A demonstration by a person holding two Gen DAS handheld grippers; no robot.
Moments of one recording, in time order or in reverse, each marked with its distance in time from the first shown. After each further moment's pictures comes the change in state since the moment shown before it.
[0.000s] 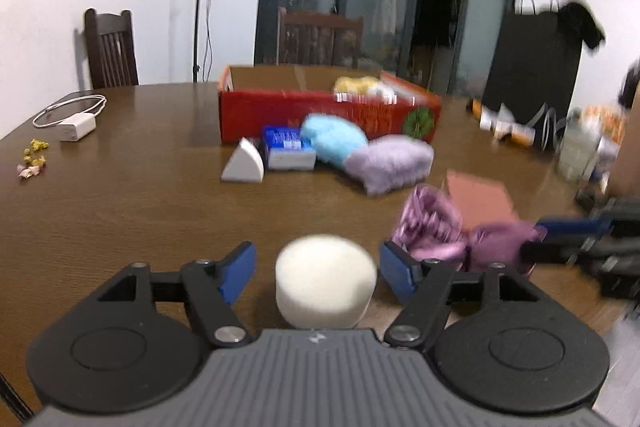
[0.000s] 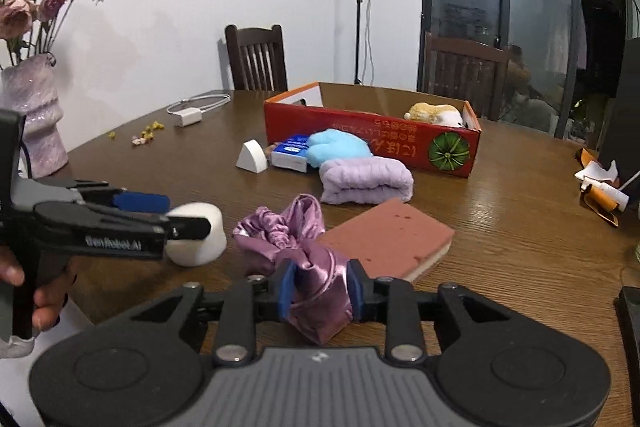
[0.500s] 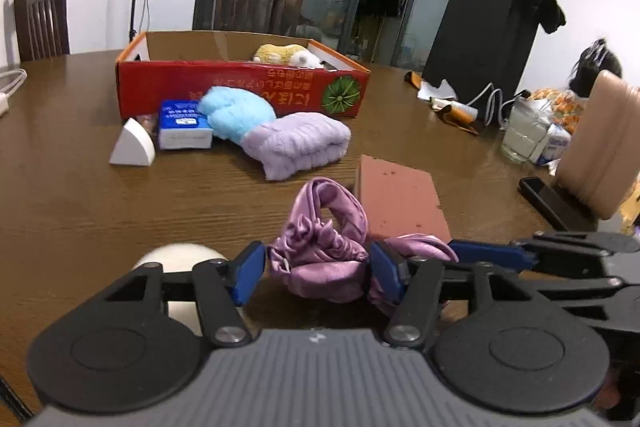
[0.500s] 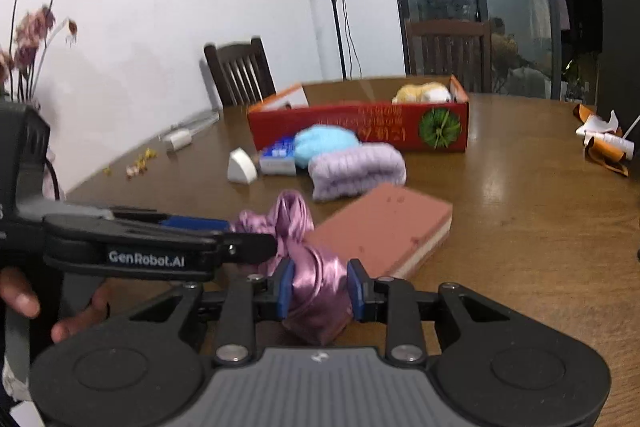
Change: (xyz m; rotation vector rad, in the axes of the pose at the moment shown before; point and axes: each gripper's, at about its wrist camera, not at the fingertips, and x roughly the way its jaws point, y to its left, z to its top) left arm 0.046 -0.046 0.010 0.018 0.133 -0.194; right arm 0.017 -0.018 -0.012 0.155 -0.005 0.024
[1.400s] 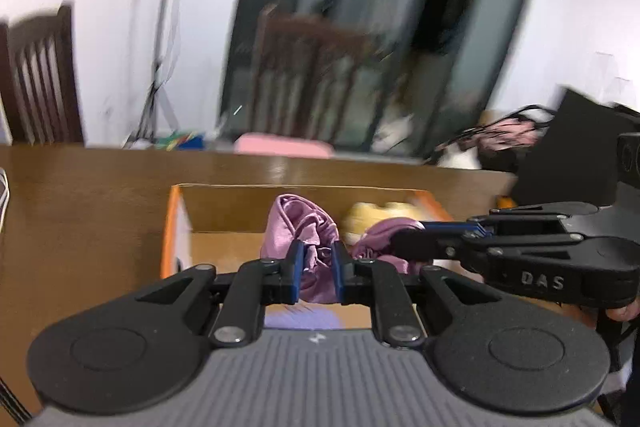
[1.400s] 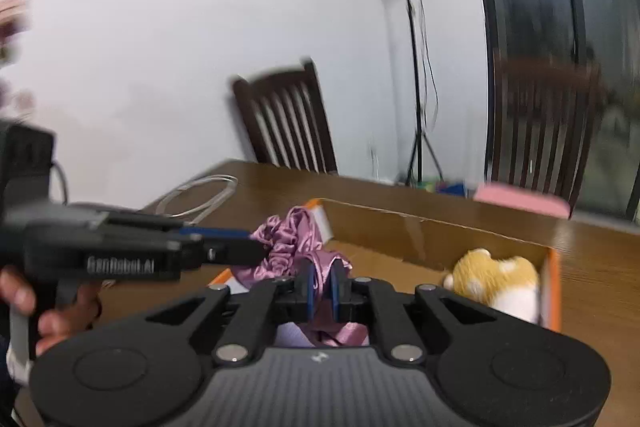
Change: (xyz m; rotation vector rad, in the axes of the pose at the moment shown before) left arm 0.152 0.152 0.275 -0.098 -0.014 0.097; right arm 0.227 -0.068 0.294 -0.111 0.055 0.234
